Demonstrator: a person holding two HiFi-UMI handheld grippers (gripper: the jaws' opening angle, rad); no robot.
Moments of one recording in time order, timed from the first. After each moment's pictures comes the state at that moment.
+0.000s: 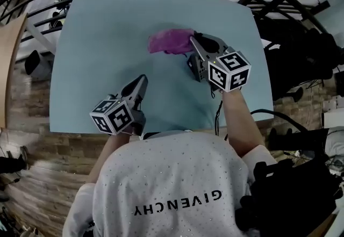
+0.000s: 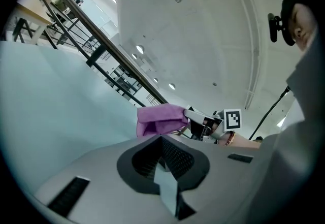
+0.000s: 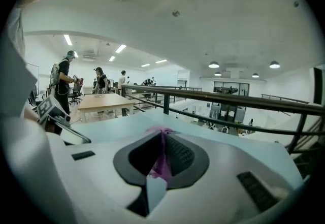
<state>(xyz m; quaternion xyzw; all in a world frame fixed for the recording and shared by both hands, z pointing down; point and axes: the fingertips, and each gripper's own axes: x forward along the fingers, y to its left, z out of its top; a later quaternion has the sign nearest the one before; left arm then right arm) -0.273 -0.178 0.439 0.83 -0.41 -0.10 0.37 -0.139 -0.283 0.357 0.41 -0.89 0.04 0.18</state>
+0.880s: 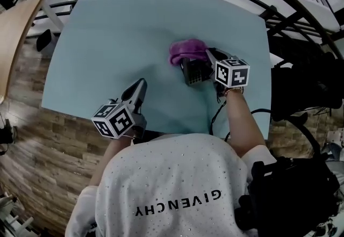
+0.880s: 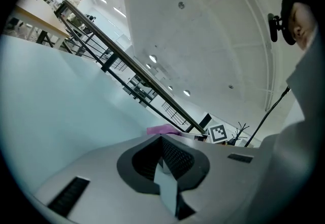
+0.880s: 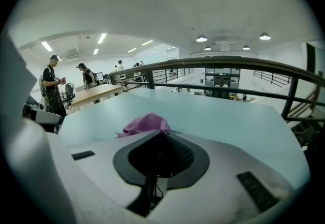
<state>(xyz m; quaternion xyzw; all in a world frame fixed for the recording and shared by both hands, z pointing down) -0.211 -0.156 0.450 0.77 -0.51 -0.12 0.37 -0.002 -0.322 0.468 0.42 -0.85 0.17 0.25</state>
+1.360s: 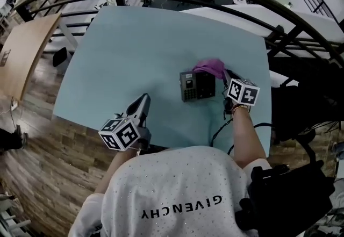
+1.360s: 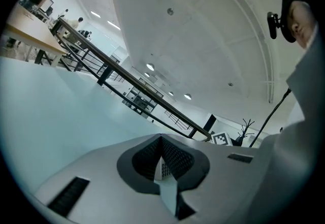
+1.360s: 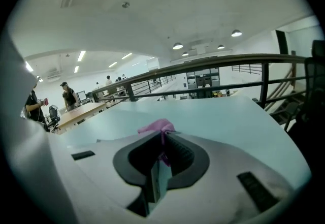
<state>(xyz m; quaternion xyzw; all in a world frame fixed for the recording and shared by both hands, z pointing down) -0.186 -0.147 0.411 0.77 -0.55 -0.12 0.30 0.100 -0.336 0.454 0.51 -0.82 0.21 0.16</state>
